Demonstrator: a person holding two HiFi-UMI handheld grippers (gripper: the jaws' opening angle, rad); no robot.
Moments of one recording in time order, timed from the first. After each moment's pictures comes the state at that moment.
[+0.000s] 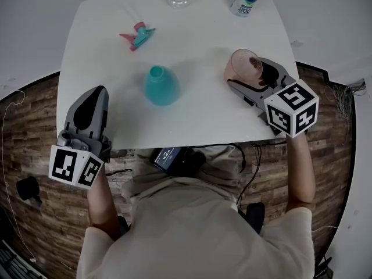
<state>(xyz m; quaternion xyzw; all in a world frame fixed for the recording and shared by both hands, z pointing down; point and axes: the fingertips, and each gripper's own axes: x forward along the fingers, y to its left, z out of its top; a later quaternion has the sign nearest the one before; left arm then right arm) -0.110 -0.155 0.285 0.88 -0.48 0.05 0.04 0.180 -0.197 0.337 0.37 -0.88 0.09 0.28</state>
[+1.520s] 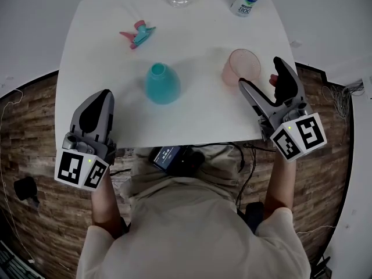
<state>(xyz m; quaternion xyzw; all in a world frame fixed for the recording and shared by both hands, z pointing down) -0.104 -0.143 0.297 0.88 -0.47 0.04 0.05 0.196 -0.174 0.267 0.48 -0.88 0.00 0.07</state>
